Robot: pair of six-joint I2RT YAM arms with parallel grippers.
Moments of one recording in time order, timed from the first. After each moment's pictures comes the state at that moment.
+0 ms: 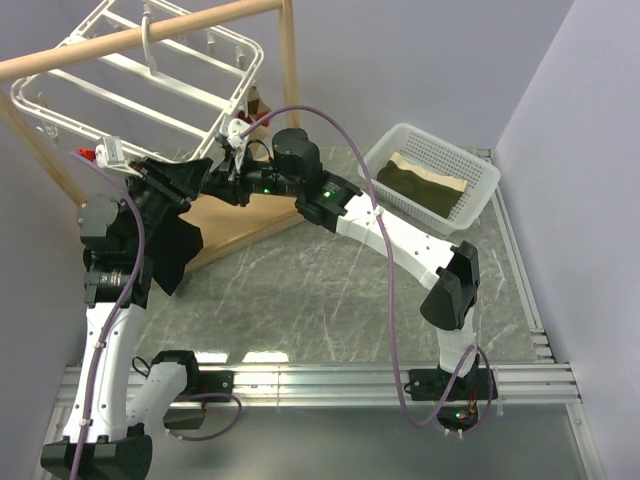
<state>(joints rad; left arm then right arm) 0.01 0.82 1.02 0.03 0.40 -0.78 0.94 1.94 2.00 -0.06 -0.49 -0.06</state>
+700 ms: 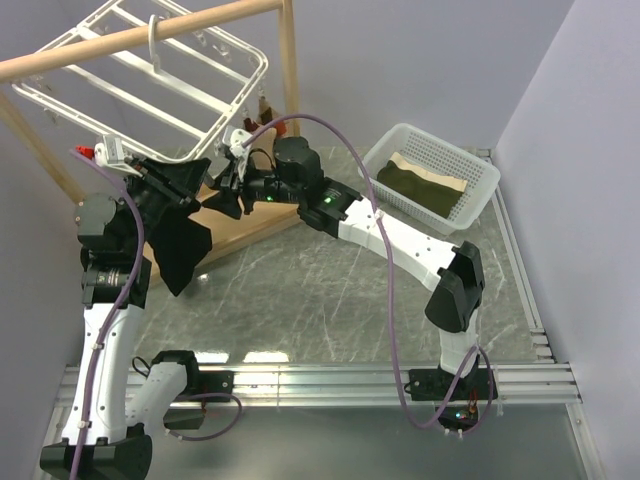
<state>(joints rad) 0.01 0.82 1.05 -0.01 0.40 -0.74 0.93 1.90 1.90 -0.02 -0.50 -0.06</state>
